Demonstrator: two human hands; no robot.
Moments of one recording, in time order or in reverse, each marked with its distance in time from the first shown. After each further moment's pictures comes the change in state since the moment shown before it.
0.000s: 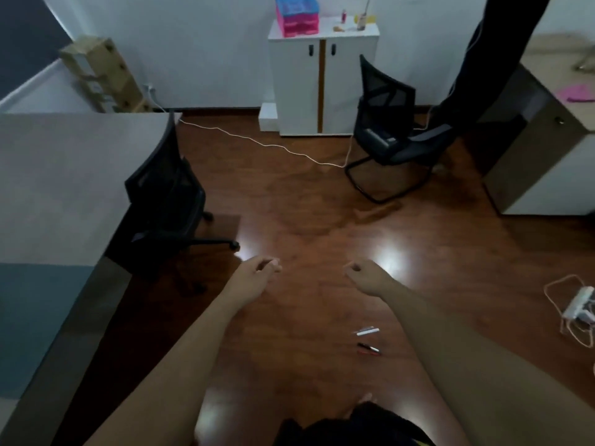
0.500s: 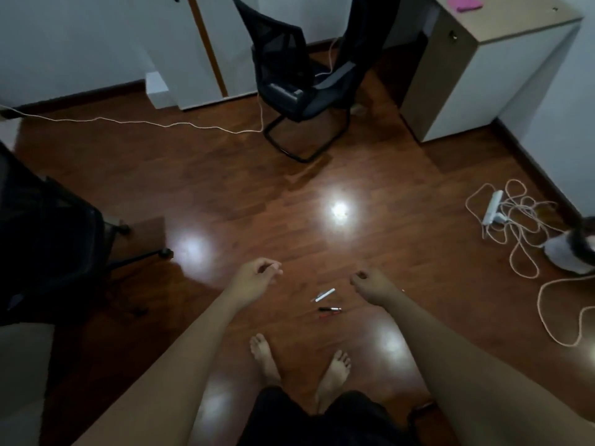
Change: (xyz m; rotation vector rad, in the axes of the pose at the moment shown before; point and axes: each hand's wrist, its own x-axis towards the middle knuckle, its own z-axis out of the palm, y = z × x) left_hand 0.101 0.105 0.182 0.190 -0.377 -0.018; right_hand 0.004 0.200 -0.072 0.293 0.150 0.412
